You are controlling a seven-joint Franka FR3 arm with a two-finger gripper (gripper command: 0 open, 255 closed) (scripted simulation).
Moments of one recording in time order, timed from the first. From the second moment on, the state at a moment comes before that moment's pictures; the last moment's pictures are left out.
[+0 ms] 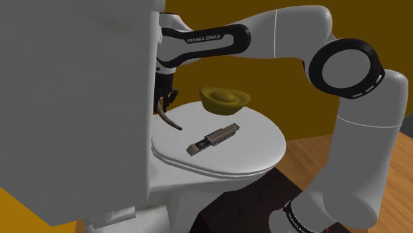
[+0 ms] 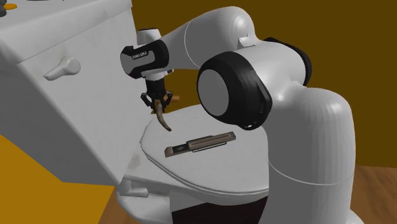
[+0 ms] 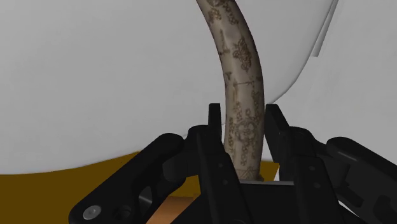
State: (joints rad) arm 0.14 0.44 0.25 -1.58 -0.04 1.93 0.50
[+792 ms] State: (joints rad) arm 0.14 0.41 0.25 -1.46 -0.03 1.77 0.50
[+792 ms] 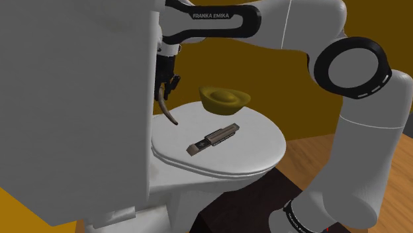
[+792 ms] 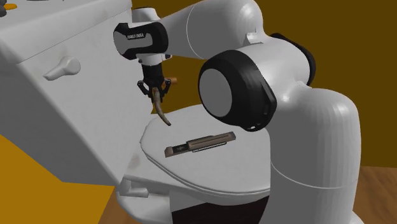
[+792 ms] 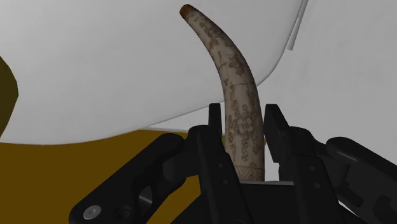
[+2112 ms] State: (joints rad) arm 0.09 0.31 0.24 -1.36 0.00 1.64 0.43
